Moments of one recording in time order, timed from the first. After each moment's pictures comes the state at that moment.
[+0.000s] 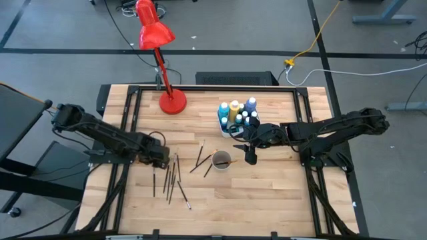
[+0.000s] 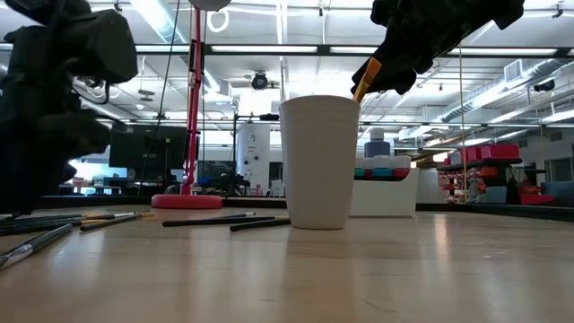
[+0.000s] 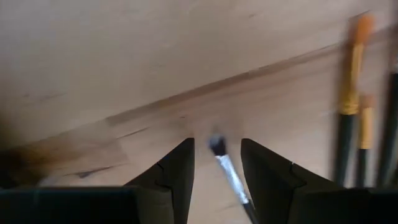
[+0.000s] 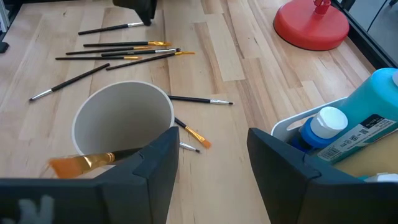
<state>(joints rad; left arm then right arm) -0.23 1.23 0.50 -0.74 0.09 -1.47 0.08 1.24 0.77 -0.09 0.19 0.12</state>
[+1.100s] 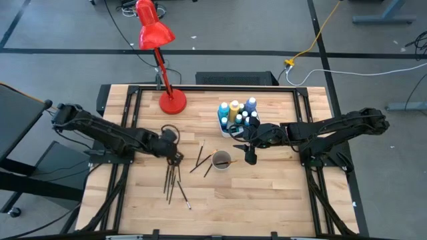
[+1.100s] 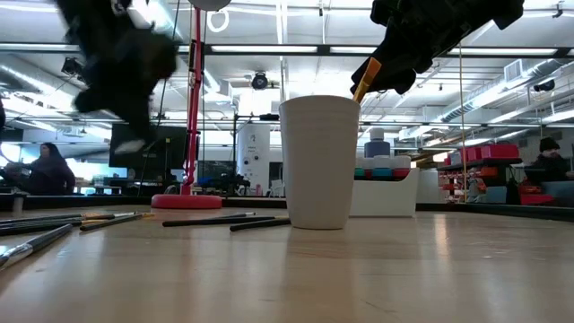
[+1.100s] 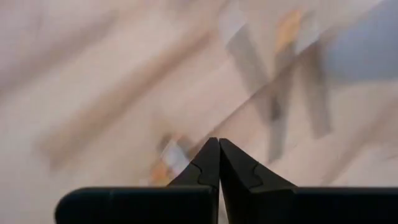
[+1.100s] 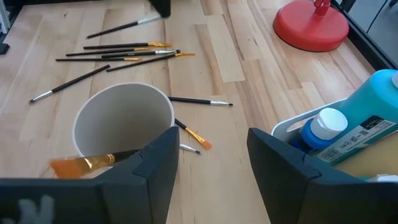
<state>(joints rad) -0.25 1.23 0.78 -0.66 -0.32 -1.10 0.08 1.24 0.77 -0.08 0.19 0.12</state>
